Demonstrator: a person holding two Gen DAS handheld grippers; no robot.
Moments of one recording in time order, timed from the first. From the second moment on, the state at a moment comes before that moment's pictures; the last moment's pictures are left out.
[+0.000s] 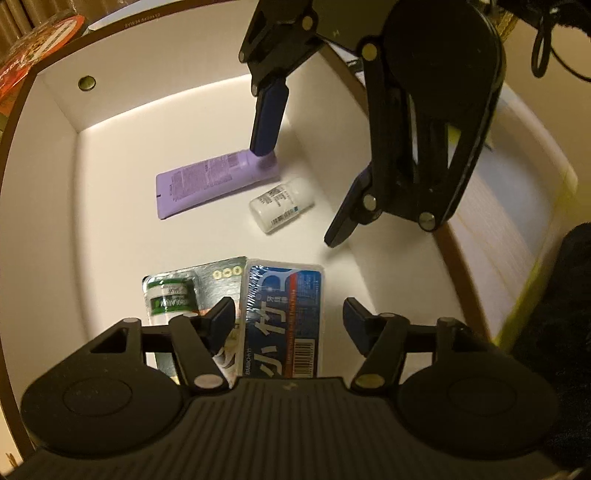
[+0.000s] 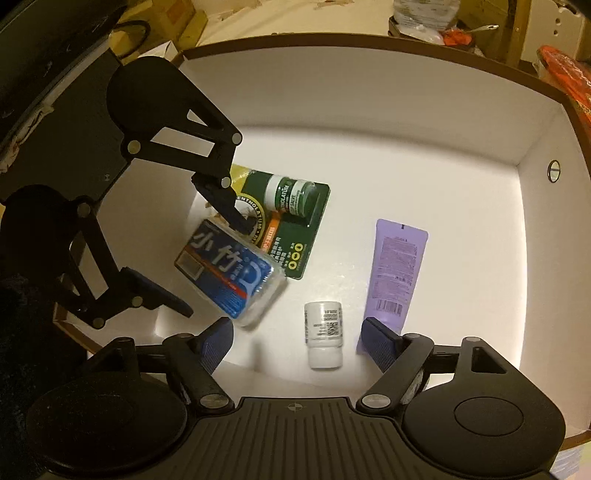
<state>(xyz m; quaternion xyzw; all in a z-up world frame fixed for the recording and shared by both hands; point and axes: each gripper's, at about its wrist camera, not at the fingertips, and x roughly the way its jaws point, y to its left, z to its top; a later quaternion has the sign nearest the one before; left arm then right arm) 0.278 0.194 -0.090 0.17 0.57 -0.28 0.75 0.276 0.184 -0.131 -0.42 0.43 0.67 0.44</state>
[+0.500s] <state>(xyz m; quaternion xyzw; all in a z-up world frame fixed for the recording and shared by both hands) 0.268 0.193 -0.068 0.17 0.58 -0.24 0.76 0.280 0.176 -0.115 -0.44 0.42 0.64 0.47</state>
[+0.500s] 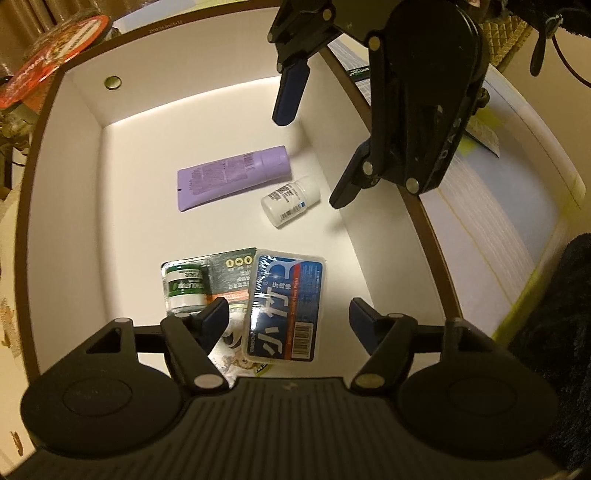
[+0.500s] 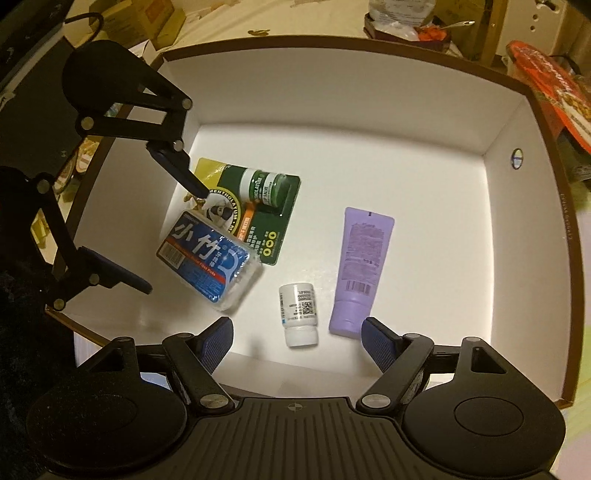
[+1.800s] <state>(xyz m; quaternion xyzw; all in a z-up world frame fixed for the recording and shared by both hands) 0.190 0.162 0.024 0.22 0.52 -0.11 0.82 0.252 0.097 -0.028 -0.38 0.35 0.61 0.60</state>
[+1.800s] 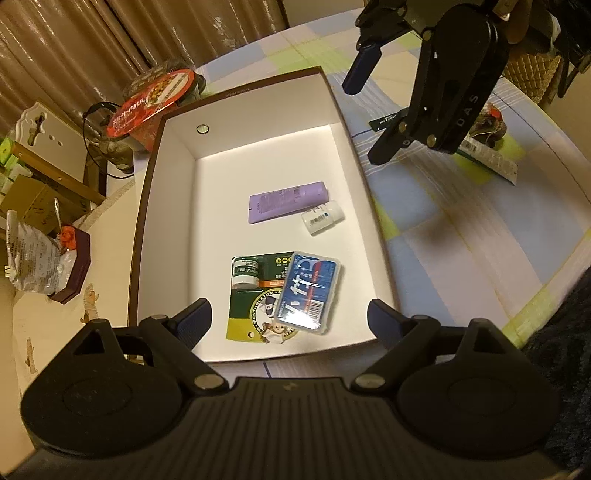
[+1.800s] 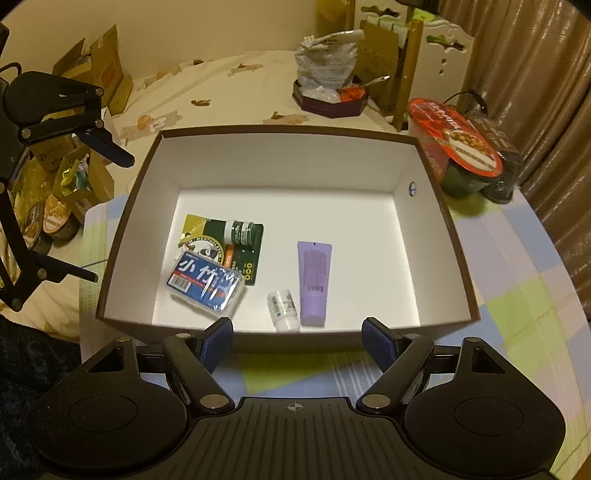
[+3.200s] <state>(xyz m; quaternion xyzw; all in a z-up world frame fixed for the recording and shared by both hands) 0.140 0.021 0.027 0.24 0.48 -0.07 0.84 0.276 -0.130 0.009 -0.29 0.35 0.55 0.70</state>
